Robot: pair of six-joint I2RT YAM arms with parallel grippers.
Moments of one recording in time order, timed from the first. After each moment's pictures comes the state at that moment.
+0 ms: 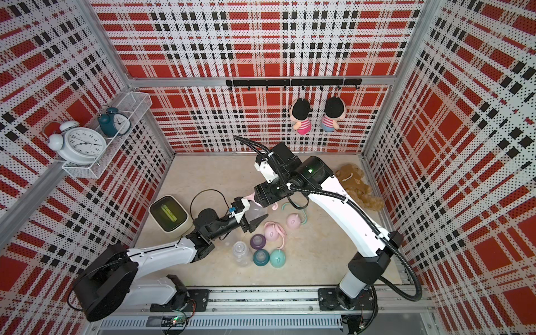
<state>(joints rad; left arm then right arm) -0.71 1.30 0.45 0.90 0.33 0.17 0.79 1.63 2.00 -1.31 -0.14 0.22</state>
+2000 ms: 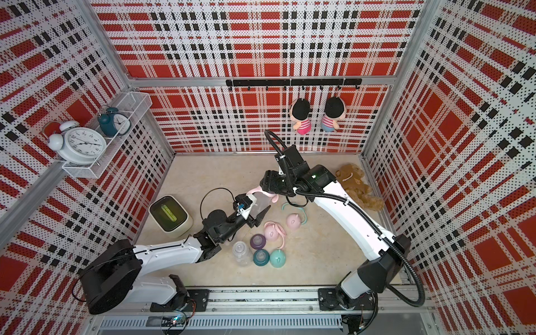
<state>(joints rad) -0.82 1.36 0.52 0.87 -0.07 0.20 0.69 1.53 1.71 -0.96 -0.11 0.76</state>
